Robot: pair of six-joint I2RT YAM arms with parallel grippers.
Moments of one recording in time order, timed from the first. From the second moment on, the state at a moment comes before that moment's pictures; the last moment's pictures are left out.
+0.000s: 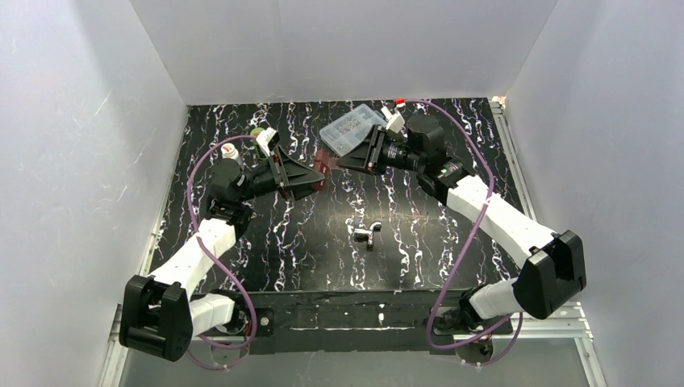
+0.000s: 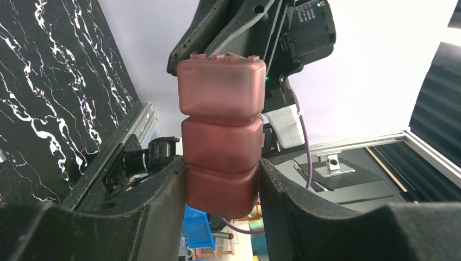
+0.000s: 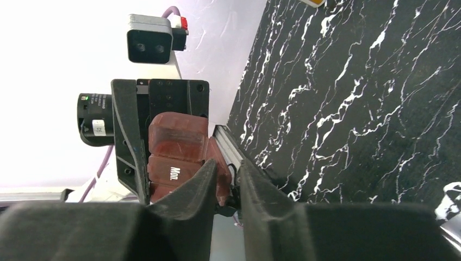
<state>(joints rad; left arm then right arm) -0.26 1.15 0.67 0.63 0.98 -1.52 0.60 1.39 1.18 -0.02 -0.56 0.98</state>
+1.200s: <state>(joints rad) -0.32 1.15 0.96 -0.60 0.63 -0.63 0.70 1.77 1.63 -0.89 -0.09 0.73</state>
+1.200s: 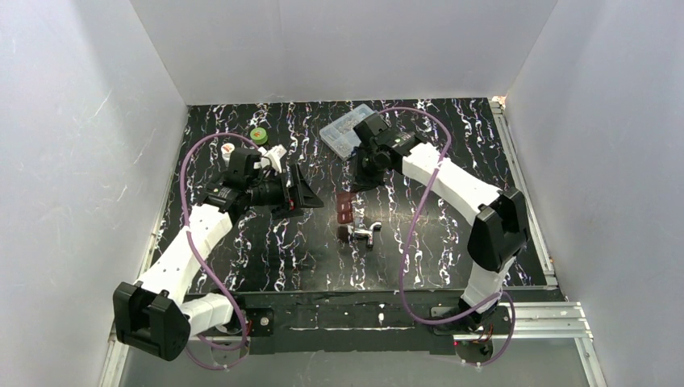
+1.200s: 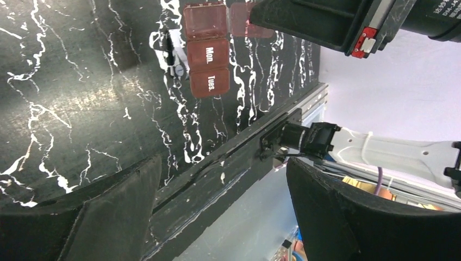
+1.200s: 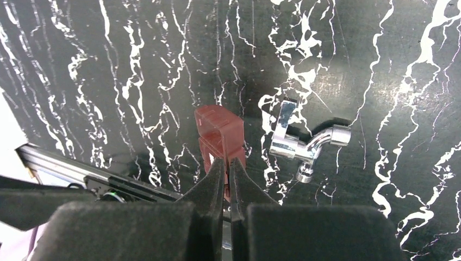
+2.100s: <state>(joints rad) -0.32 1.16 0.94 -0.62 0.56 -0.60 0.66 1.94 1.42 -0.57 -0.25 0.83</state>
